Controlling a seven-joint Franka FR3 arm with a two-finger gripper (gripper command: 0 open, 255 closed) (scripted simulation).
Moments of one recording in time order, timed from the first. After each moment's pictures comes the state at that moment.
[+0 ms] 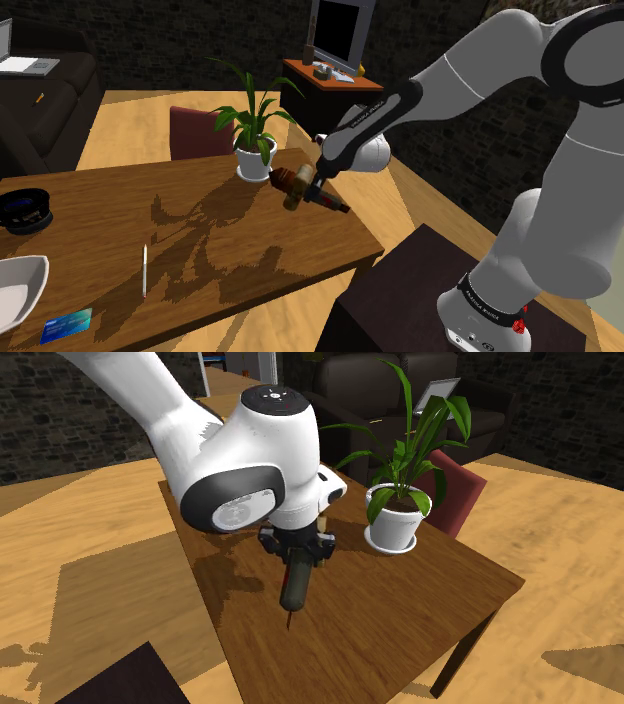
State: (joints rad) arm 0.34 0.18 -0.09 -2.46 0.56 2.90 -0.88
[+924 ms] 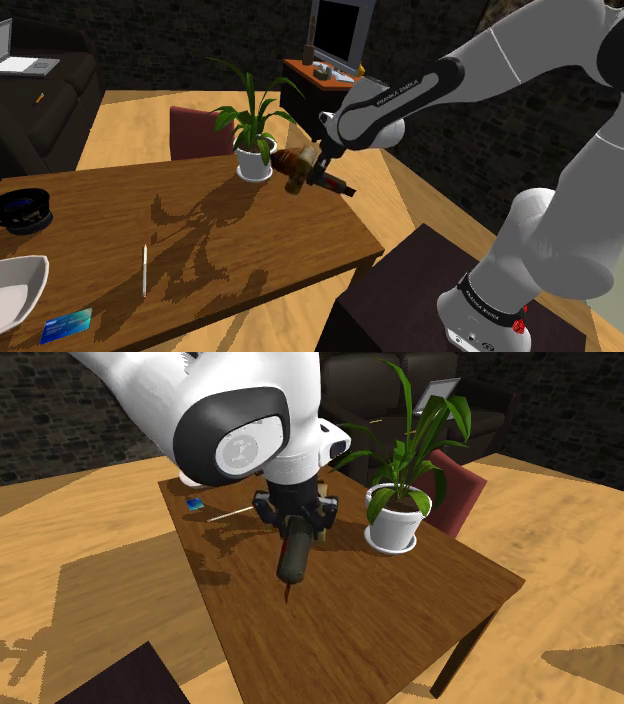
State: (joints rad) arm 0.37 0.00 -0.16 -2.46 0.32 2.74 -0.67
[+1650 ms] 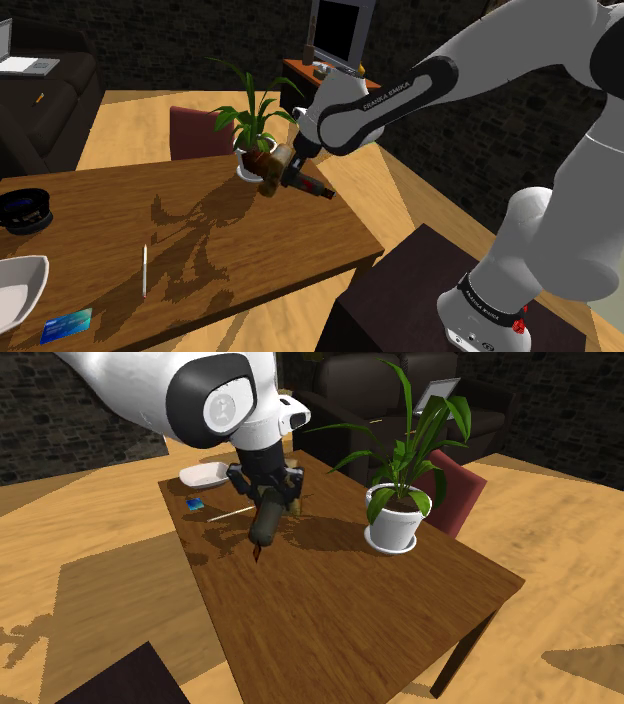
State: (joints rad) arm 0.44 0.06 -0.09 -2.33 0.20 2.69 -0.42
